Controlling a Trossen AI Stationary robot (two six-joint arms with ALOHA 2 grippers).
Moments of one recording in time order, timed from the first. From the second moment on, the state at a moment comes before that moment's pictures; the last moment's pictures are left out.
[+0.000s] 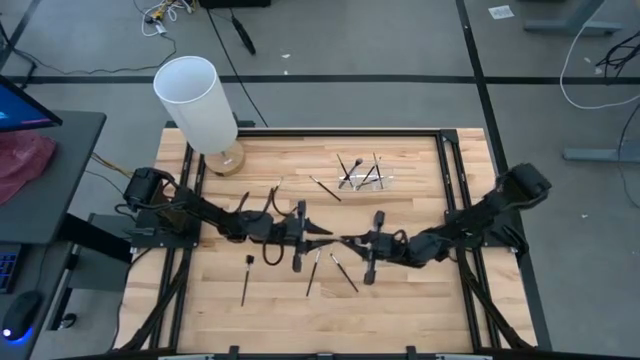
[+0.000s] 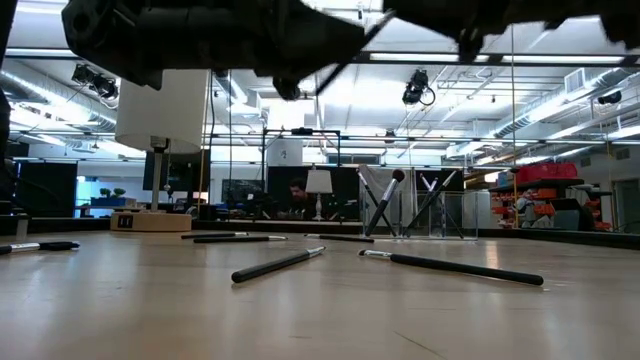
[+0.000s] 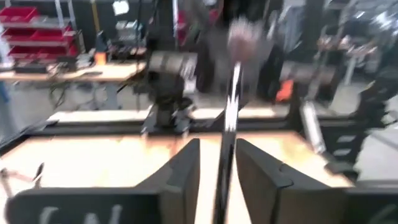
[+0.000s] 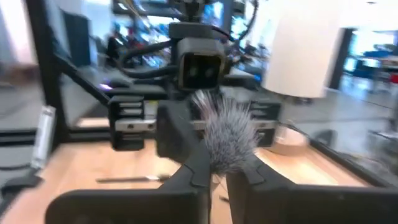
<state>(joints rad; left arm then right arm) -0.21 1.71 0.68 1.07 -0.18 -0.01 0.51 1.54 0.60 0.99 0.71 -0.08</state>
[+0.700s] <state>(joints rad) -0.18 1.71 0.68 1.01 -0.20 -0.09 0.03 0.91 0.60 -0.28 0.82 0.46</state>
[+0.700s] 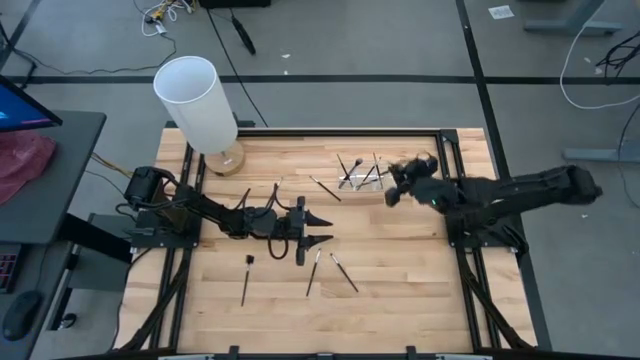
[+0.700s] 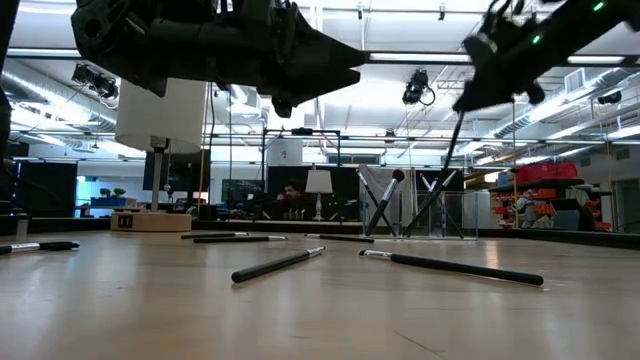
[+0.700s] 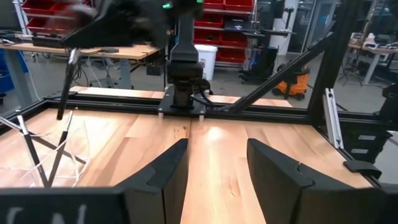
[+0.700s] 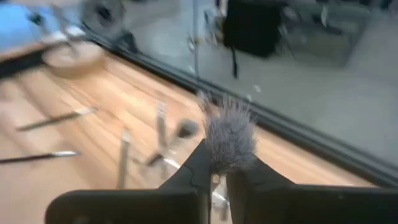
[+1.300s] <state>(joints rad) -0.18 1.71 0.68 1.01 -0.20 -0.09 -0.39 1.10 0.60 -0.34 0.30 0.40</state>
